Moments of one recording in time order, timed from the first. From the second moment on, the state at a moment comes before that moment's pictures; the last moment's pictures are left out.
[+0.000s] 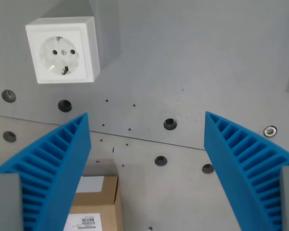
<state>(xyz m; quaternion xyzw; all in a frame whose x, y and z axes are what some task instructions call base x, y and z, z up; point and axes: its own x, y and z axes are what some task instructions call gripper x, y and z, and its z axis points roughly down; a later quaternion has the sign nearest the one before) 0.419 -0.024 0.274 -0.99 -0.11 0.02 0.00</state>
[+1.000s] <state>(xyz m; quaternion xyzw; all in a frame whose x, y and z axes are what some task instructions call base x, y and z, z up) 0.418 0.019 0.222 -0.99 -0.11 0.02 0.00</state>
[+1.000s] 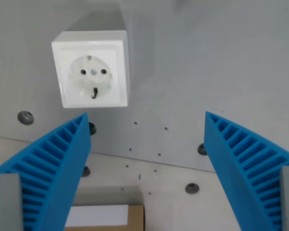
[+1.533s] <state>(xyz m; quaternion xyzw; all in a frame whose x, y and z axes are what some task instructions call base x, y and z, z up) 0.420 0.039 0.197 -0.99 -0.12 0.02 0.00</state>
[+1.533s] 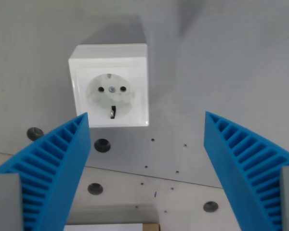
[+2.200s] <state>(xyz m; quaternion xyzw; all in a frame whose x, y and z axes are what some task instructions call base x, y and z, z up) 0.419 0.058 0.172 -0.99 -0.12 0.02 0.00</state>
